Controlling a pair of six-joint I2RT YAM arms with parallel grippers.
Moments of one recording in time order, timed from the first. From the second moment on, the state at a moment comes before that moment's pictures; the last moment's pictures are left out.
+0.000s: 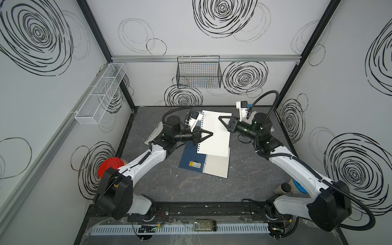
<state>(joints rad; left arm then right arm) -0.44 1.40 0.96 0.30 0.98 -0.43 0.49 1.25 0.99 0.22 -0.50 0.68</state>
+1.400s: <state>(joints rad) 0.15 1.97 1.40 -0.09 0.65 -0.77 0.45 0.93 0.77 0.08 -0.36 0.65</state>
